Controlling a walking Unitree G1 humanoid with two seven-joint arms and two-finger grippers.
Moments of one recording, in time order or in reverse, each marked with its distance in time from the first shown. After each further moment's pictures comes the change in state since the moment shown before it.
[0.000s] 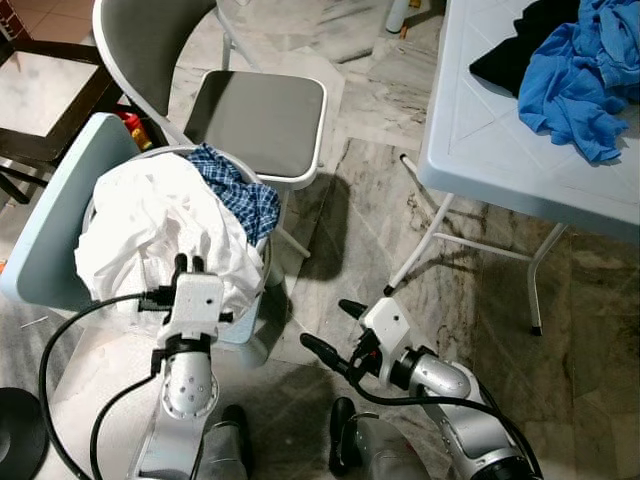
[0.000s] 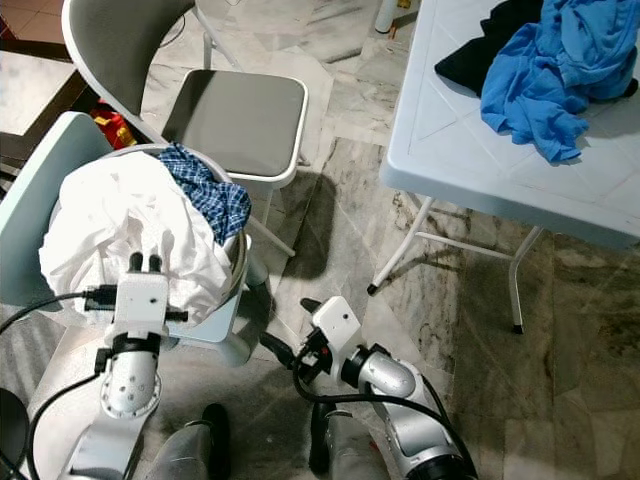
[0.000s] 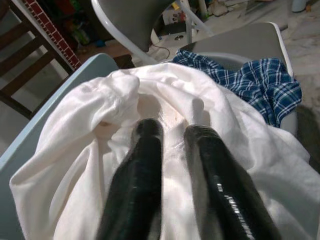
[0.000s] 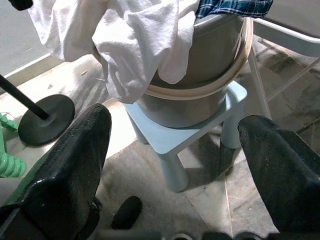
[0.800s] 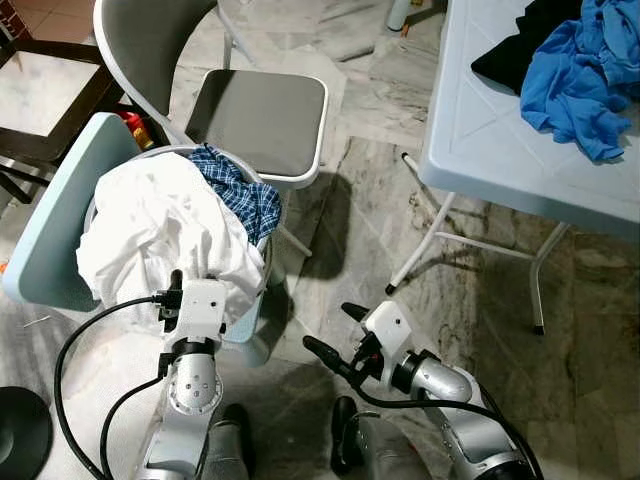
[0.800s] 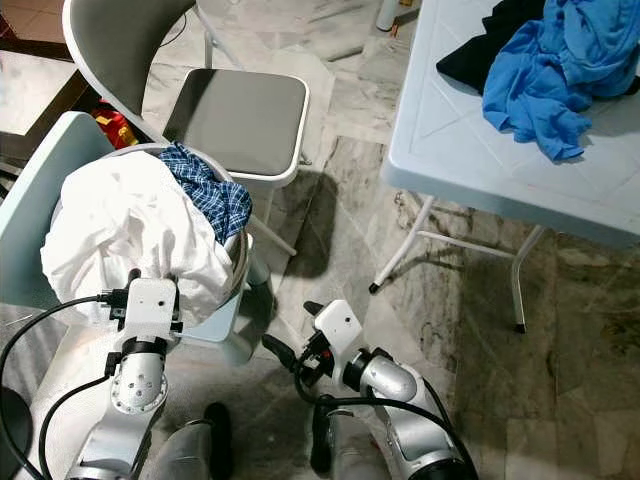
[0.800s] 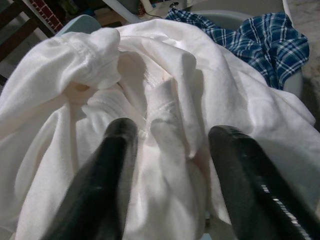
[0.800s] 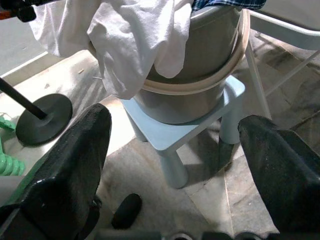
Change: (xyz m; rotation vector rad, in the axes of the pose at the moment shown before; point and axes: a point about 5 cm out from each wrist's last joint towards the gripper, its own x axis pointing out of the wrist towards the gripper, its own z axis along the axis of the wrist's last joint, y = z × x) left arm 0.008 -0.009 -0.016 0.004 0.116 -0.030; right arm -0.002 0.000 -0.004 0.006 0.010 -0.019
